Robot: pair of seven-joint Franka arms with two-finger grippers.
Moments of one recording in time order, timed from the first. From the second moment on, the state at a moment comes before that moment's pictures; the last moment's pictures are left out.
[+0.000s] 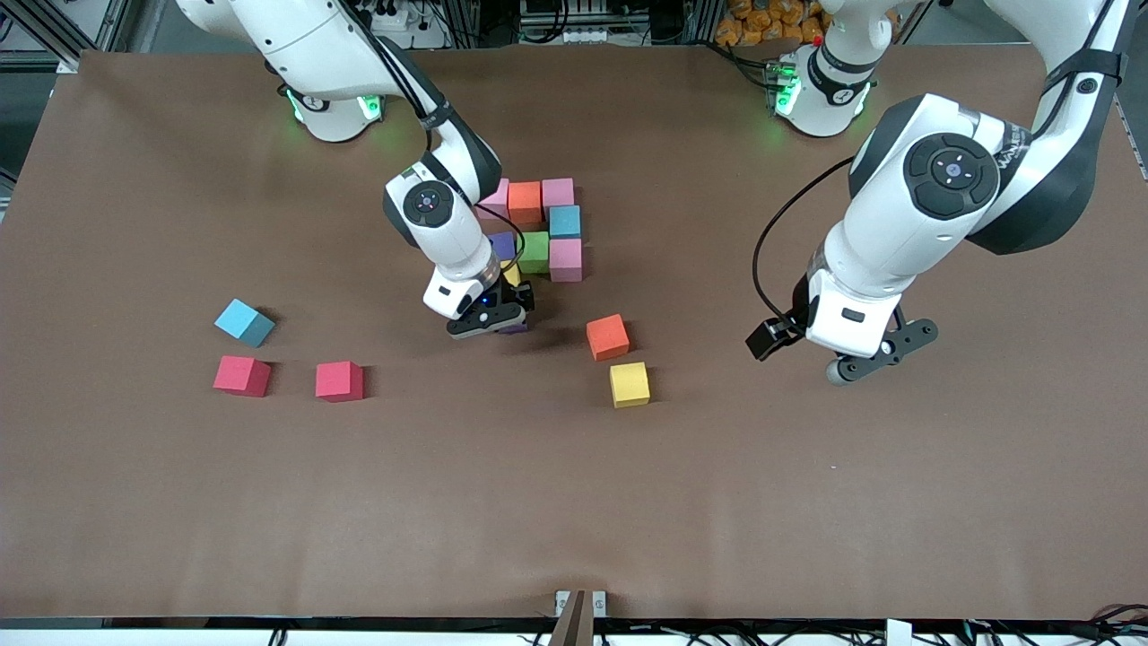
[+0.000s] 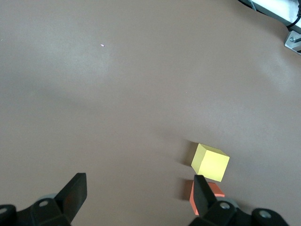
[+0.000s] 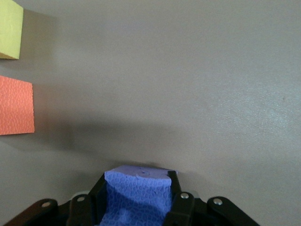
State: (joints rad) left arm 0.22 0.38 -0.73 -1.54 0.26 1.91 -0.98; right arm 0.52 0.50 0.13 -2.08 0.00 2.79 0.41
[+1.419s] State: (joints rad) left arm 0.16 0.42 -0.73 -1.54 0.26 1.95 -0.97; right arm 0.36 0.40 0.13 -2.07 0.00 2.69 0.40
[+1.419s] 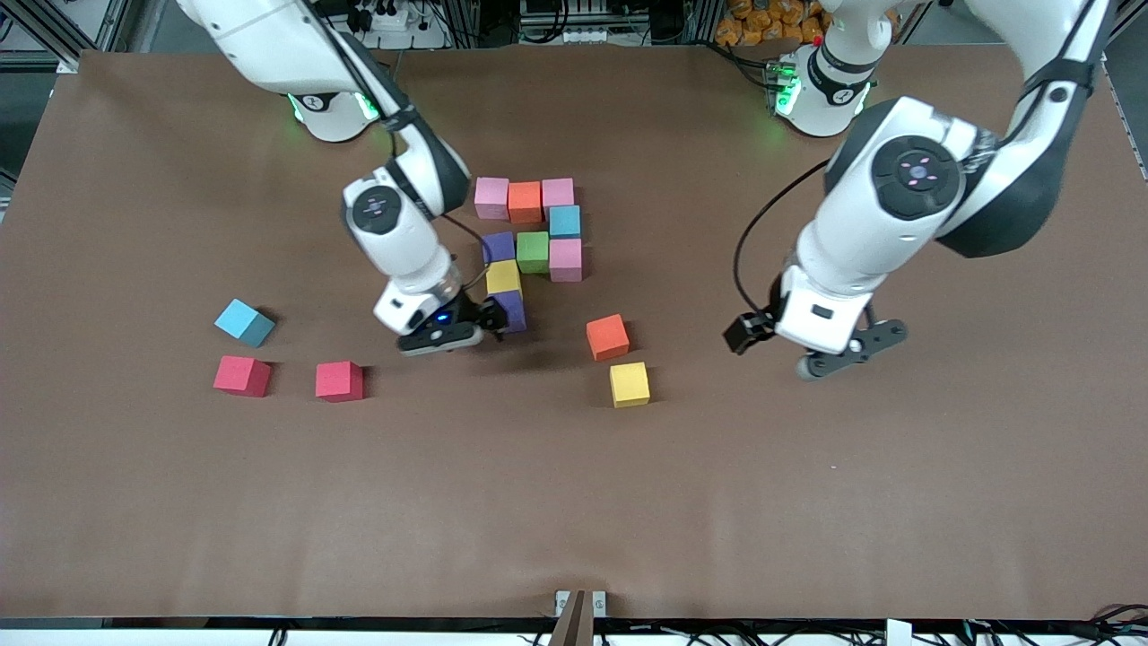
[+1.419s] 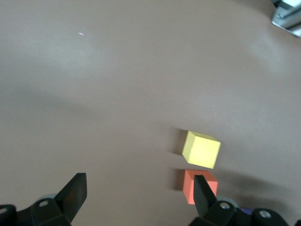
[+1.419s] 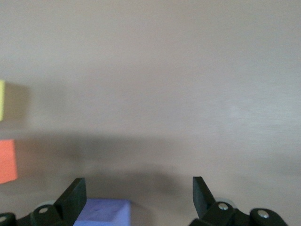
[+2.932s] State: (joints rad) left arm -0.26 0.79 -0.57 -1.55 0.39 2.25 -1.22; right arm 0.07 0.54 0.08 -1.88 -0.07 2.43 -0.11
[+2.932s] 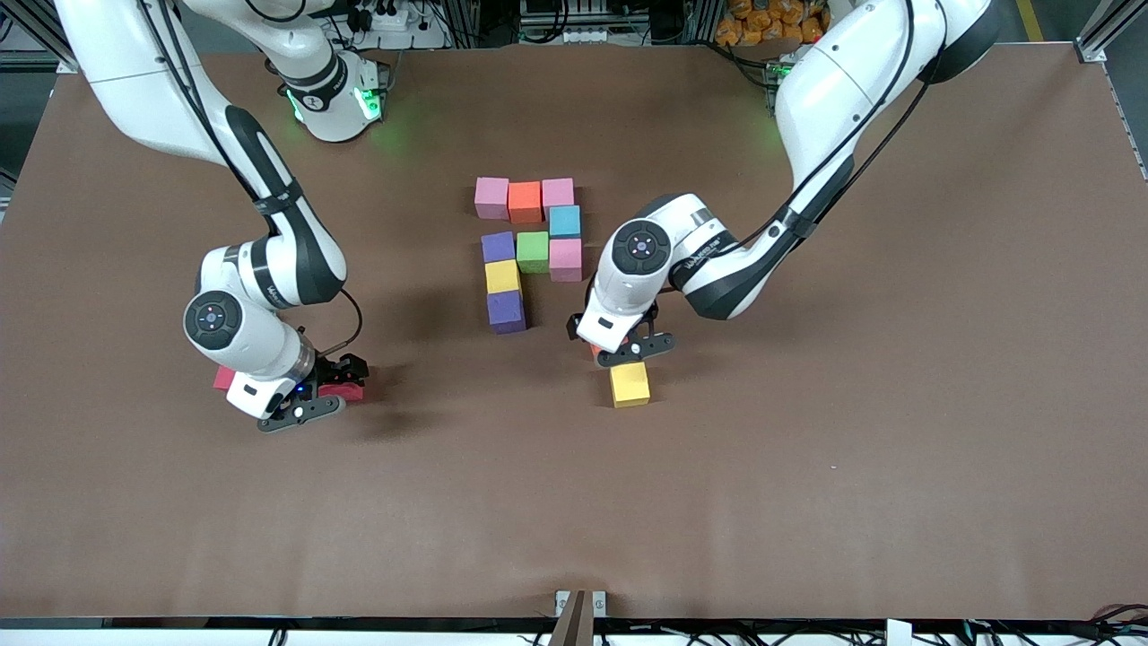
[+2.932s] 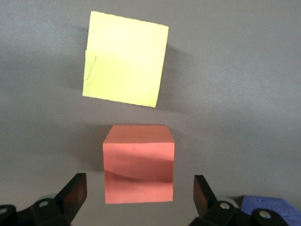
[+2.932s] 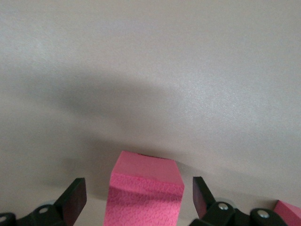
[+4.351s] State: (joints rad) left arm -0.26 0.82 -0.56 -1.60 0.44 2.36 -1.22; right arm 0.08 0.56 0.07 -1.87 -0.06 2.44 0.00
